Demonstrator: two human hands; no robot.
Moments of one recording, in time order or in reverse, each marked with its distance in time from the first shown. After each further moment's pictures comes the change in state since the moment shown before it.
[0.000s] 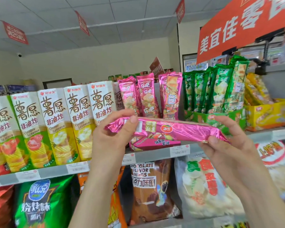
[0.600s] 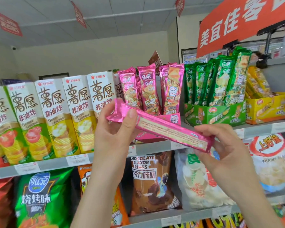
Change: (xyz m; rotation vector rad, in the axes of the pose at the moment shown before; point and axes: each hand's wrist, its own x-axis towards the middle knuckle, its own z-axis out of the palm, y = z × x) left_hand -0.019 0.004 0.003 -0.093 -0.005 -0.017; right_hand -0.022 0.019 0.006 -0.931 -0.007 -0.321
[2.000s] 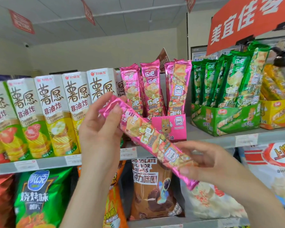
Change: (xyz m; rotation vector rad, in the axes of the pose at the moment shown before) left_hand 0.021 -0.010 -0.007 -0.172 0.127 0.097; right_hand 0.019 0.009 0.004 0.303 -0.586 0.397
